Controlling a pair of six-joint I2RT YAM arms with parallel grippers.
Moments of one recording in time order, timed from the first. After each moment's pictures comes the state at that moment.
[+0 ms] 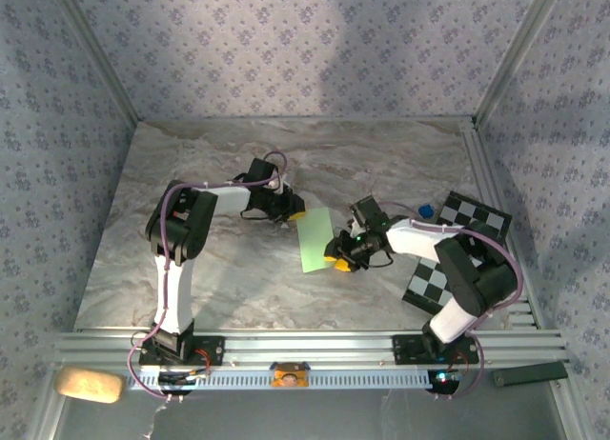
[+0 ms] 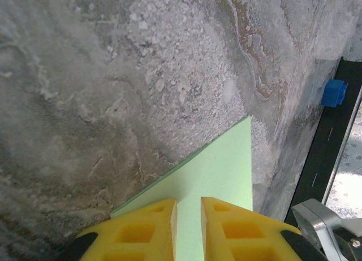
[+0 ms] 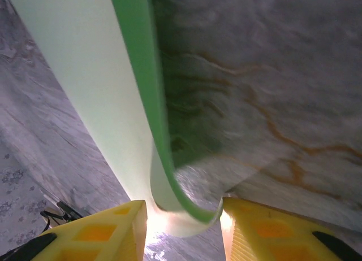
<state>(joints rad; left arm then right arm) -0.45 2.09 1.24 -0.13 0.70 -0.75 0.54 1.62 0.75 -0.27 -0.57 0.94</state>
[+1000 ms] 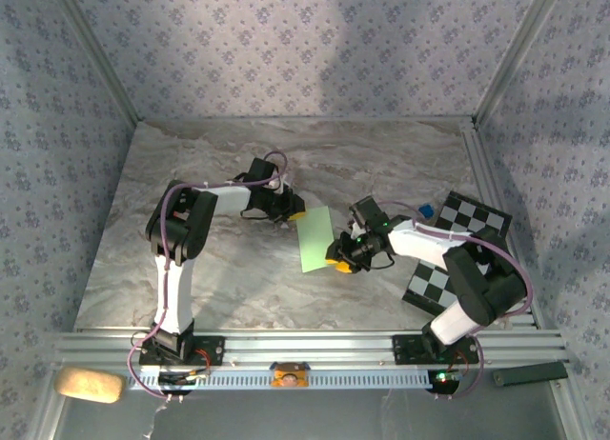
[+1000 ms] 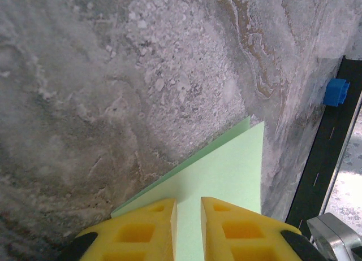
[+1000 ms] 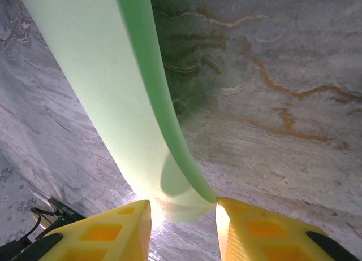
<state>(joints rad) -0.45 2.09 1.25 -0.15 0.70 -0.74 0.56 1.55 0.76 -0.38 -0.53 0.94</state>
